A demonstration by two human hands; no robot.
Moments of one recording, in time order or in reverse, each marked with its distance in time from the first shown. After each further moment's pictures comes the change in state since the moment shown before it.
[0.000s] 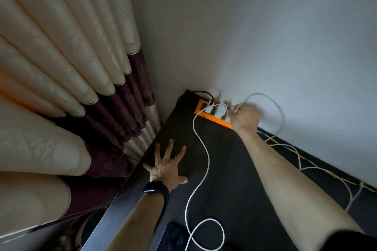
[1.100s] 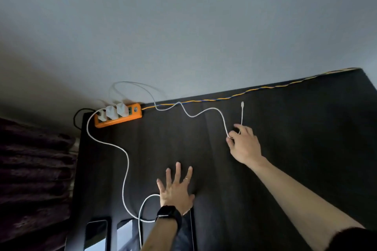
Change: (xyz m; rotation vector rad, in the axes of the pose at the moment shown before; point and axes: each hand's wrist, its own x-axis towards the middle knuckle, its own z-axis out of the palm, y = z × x) left_hand -0.122 0.202 0.144 0.565 -0.131 0.360; right_hand -0.186 0.371 -0.104 -0.174 -0.007 0.119
